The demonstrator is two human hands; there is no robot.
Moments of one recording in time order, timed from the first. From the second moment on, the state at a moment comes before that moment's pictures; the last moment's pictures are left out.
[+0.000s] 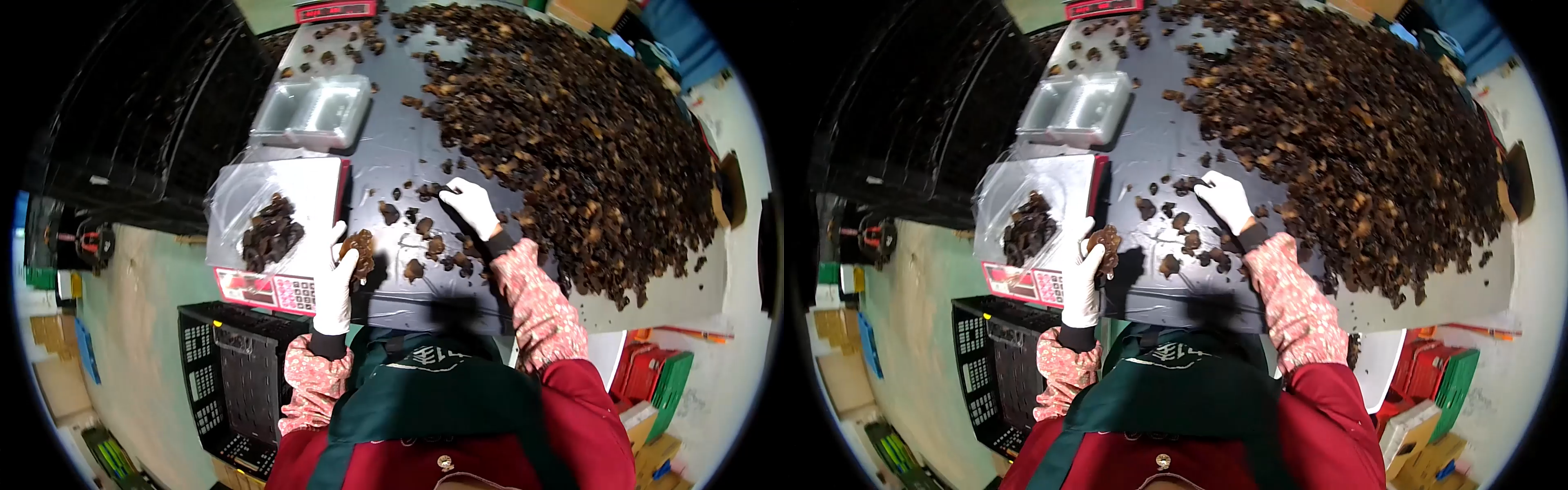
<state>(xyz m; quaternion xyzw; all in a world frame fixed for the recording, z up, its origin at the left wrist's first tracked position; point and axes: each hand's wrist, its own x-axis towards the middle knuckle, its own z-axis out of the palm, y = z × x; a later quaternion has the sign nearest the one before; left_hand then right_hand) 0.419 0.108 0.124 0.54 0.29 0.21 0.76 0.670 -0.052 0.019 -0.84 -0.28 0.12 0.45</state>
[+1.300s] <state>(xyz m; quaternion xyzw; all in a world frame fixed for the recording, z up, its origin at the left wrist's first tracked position) 0.471 0.086 0.039 0.88 0.12 0.22 0.41 0.547 -0.078 0.040 -0.92 -0.37 -0.02 0.11</state>
